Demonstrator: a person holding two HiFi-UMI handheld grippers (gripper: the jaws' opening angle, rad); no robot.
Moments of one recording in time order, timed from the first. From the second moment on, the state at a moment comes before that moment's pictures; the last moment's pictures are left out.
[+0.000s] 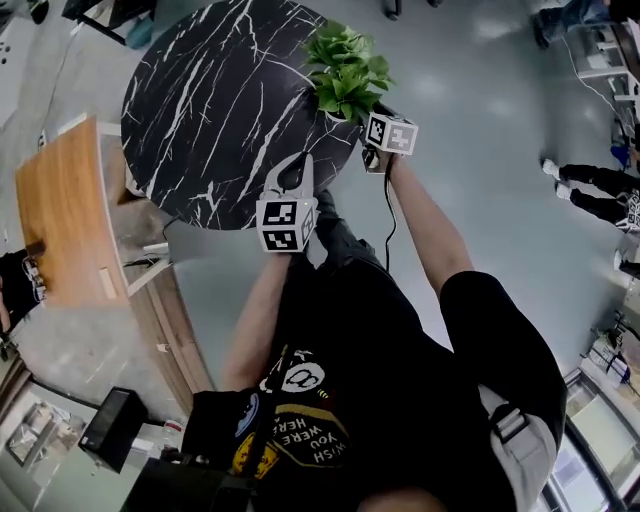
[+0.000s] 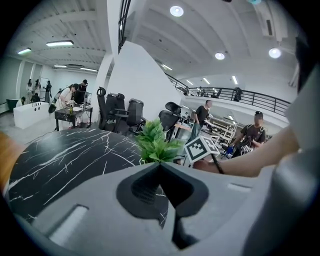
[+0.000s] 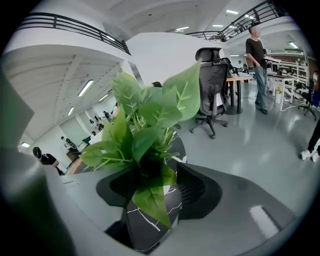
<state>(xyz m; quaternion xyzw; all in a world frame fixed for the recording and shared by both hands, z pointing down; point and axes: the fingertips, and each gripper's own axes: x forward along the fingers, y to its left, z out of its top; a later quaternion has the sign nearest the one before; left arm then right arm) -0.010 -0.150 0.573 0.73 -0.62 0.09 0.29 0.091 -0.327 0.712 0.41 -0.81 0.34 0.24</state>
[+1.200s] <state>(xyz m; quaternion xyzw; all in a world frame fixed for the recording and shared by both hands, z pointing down) -0.104 -0.087 0.581 0.64 -0.71 0.05 0.30 -0.029 -0.274 0.726 0.33 -0.85 0.27 0.30</state>
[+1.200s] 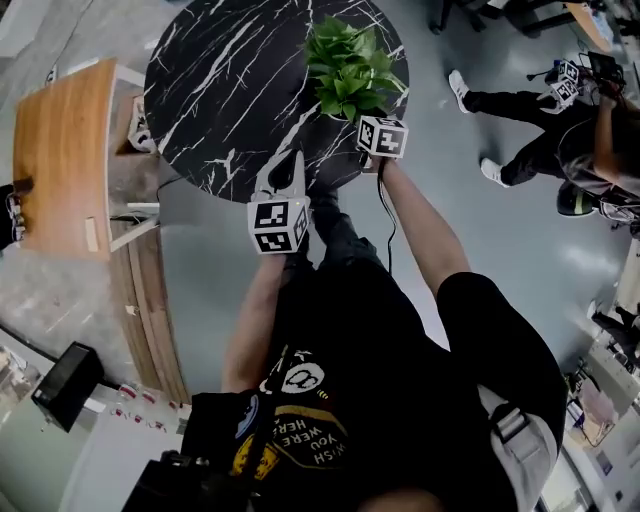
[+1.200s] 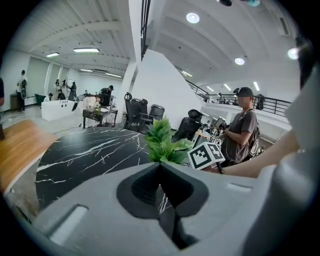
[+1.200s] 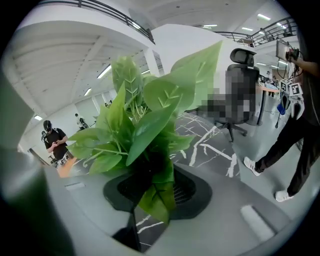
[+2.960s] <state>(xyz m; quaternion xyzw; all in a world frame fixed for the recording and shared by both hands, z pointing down) -0.261 0.091 0.593 0.45 -0.84 -0.02 0.31 -0.304 -0.015 0.732 0.03 -0.91 0.15 0.38</state>
